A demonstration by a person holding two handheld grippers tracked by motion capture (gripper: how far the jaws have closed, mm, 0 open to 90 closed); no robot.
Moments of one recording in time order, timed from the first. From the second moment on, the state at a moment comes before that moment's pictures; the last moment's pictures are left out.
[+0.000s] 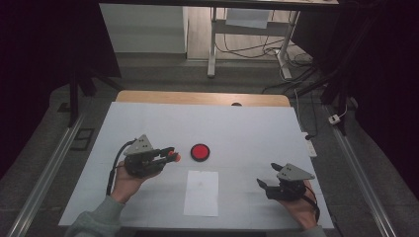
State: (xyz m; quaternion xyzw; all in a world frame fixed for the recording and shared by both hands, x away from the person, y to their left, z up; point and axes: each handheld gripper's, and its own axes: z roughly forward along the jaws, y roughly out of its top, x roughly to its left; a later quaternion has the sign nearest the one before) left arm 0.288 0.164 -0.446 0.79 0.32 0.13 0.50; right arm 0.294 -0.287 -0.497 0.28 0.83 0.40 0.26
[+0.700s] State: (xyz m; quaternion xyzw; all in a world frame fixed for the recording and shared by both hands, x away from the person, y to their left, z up) left arm 0.300 0.133 -0.451 0.81 0.30 0.12 0.49; right arm 0.294 -0.287 -0.498 0.28 0.84 0.40 0.26
